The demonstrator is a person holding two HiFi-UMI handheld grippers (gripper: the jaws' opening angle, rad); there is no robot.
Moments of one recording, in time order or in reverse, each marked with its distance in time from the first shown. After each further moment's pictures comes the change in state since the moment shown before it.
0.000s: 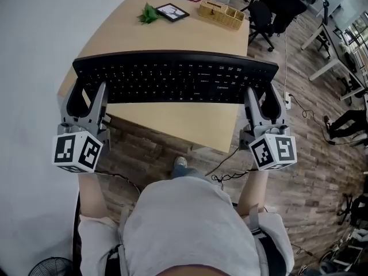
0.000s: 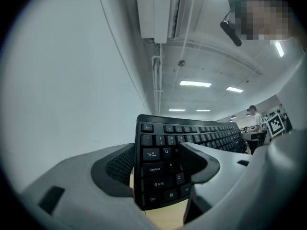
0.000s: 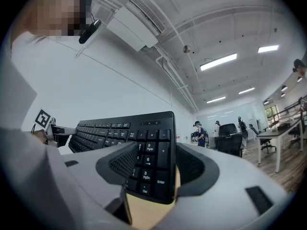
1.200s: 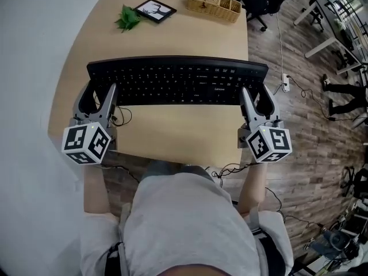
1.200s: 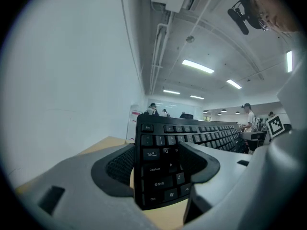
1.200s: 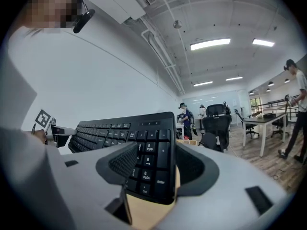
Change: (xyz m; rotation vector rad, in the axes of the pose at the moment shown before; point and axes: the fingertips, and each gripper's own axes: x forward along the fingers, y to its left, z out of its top) left arm 0.267 0.071 -0.126 -0.098 0.277 -0.159; right arm 0.190 -0.079 -0.115 0.055 0.241 -0.190
